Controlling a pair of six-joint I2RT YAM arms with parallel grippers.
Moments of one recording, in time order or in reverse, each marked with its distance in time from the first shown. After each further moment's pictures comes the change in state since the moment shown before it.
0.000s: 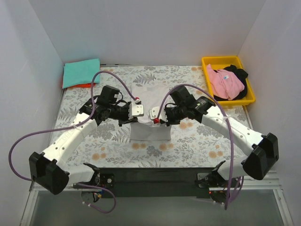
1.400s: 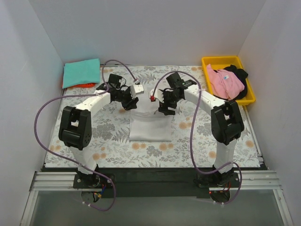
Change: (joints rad) left arm 0.221 0.623 0.138 0.339 -0.031 -0.023; right arm -0.237 0.594 0.274 0.064 0.003 -0.043
